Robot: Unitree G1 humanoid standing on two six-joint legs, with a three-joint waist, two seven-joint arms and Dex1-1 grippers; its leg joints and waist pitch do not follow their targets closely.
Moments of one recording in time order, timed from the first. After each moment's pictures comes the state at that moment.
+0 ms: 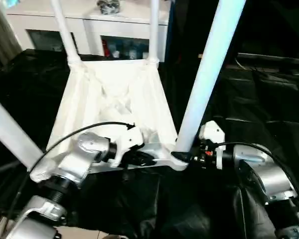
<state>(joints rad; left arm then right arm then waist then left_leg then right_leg) -0.52 0.30 -0.31 0.45 0.00 0.23 -1.07 -0.34 -0.32 0.12 0.28 0.14 0.21 0.88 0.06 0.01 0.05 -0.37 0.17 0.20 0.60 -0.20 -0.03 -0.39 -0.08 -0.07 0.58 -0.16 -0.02</state>
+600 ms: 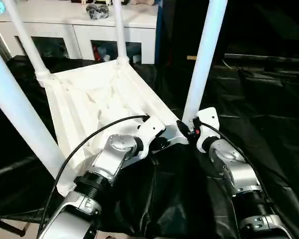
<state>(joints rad) -0.58 0.10 -0.27 0.52 0.07 0.34 -0.74 -0.42 -0.10 0.02 0.41 0.05 0.21 0.39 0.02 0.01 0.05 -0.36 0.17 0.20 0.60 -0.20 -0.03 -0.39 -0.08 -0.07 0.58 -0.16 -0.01</state>
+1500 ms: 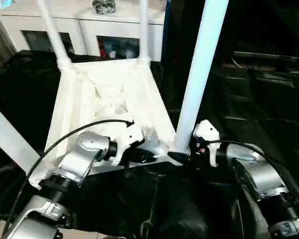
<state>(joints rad) -0.51 0.36 -0.31 0.39 -0.04 0.25 -1.19 -0.37 -0.38 0.19 0.31 0.12 0.20 0.99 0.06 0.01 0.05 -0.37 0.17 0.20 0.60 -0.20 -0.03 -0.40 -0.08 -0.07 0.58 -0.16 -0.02</state>
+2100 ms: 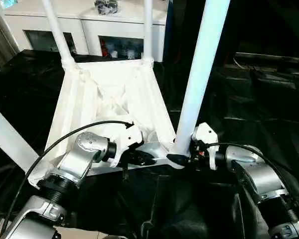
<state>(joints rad) -0.51 0.34 -0.32 0.41 -0.03 0.25 -1.14 -0.35 -0.34 0.18 0.31 0.11 0.21 0.93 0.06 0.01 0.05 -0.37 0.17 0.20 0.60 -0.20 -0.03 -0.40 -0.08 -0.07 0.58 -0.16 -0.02</state>
